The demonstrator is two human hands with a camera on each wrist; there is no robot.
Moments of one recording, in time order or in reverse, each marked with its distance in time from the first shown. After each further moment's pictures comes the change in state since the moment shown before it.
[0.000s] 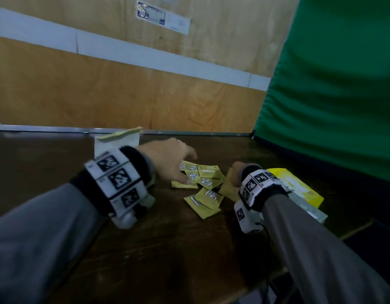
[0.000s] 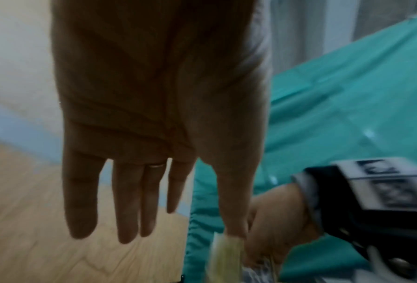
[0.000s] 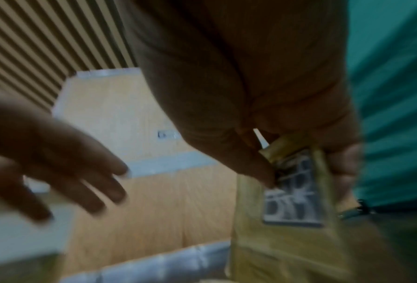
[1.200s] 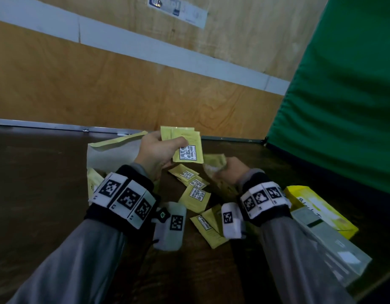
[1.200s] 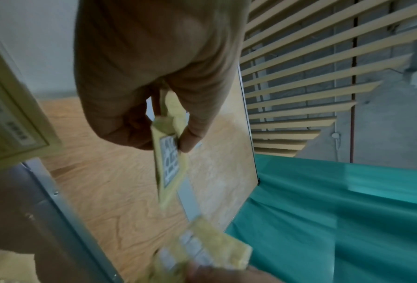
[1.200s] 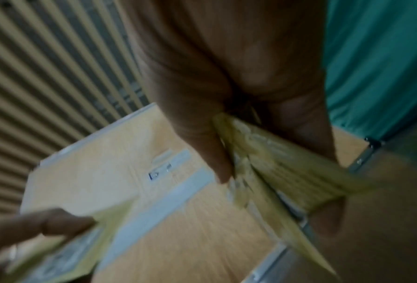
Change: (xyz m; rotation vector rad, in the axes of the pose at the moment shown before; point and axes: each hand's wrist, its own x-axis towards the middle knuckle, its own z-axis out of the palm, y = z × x) left_hand 0.049 -0.040 0.034 -1.636 0.668 -0.594; right_hand 0.067 -0.035 -0.012 0.691 0.118 -0.235
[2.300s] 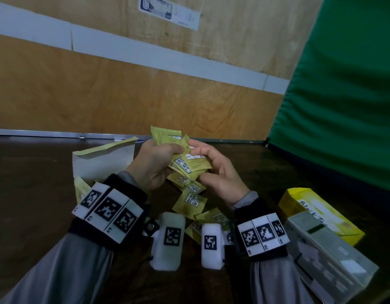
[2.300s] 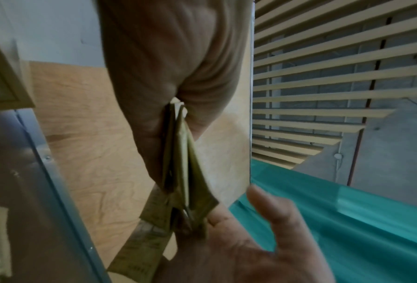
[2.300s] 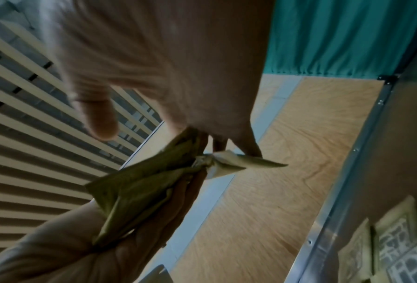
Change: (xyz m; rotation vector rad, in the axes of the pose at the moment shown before) left_hand -0.005 0.000 0.016 -0.184 -0.069 -0.051; right_hand -0.039 -0.012 0.024 0.716 0.000 -0.720
